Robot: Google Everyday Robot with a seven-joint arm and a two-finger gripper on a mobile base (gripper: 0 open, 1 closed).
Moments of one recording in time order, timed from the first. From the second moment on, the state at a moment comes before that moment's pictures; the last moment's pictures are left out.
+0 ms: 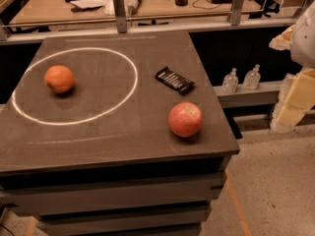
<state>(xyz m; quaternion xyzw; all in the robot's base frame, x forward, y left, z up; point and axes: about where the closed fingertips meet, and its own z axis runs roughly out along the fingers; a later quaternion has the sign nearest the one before) 0.438 -0.215 0.981 -0.60 0.78 -0.04 0.17</state>
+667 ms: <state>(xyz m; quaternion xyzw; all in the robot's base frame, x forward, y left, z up) 0.451 -0.197 0.958 -0.61 0.77 -0.01 0.17</state>
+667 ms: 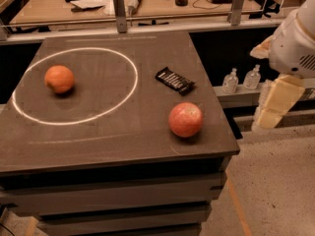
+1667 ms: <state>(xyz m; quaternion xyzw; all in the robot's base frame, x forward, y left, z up) 0.496 -0.105 0.872 -0.67 0.72 0.08 0.16</state>
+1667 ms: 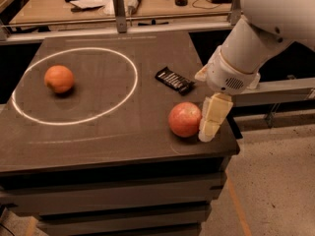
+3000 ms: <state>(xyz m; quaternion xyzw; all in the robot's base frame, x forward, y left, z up) 0.472 -0.068 0.850 -0.71 0.68 0.10 0.15</state>
